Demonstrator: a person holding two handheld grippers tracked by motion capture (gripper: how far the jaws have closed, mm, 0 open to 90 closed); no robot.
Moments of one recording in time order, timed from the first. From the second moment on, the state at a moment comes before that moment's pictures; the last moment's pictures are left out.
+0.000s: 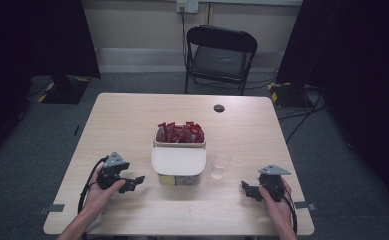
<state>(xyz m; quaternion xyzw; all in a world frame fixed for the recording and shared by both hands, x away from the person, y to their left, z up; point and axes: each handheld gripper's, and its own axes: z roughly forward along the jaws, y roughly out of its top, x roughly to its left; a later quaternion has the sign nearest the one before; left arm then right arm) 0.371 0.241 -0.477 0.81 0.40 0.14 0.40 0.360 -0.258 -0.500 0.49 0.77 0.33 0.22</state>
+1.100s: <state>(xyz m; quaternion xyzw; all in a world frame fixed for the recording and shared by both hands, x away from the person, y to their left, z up) 0.371 0.208 -0.461 0.81 0.36 0.09 0.46 0.360 -0.258 -0.500 0.49 0.77 0.33 0.22</state>
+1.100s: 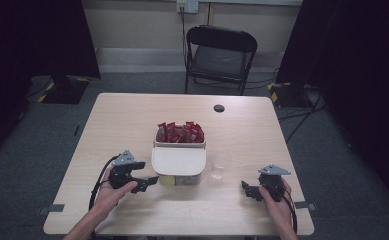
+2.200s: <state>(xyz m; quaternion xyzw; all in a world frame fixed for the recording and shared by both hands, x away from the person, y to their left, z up) 0.373 0.202 -0.446 0.80 0.34 0.09 0.49 0.360 -0.258 -0.500 0.49 0.77 0.33 0.22</state>
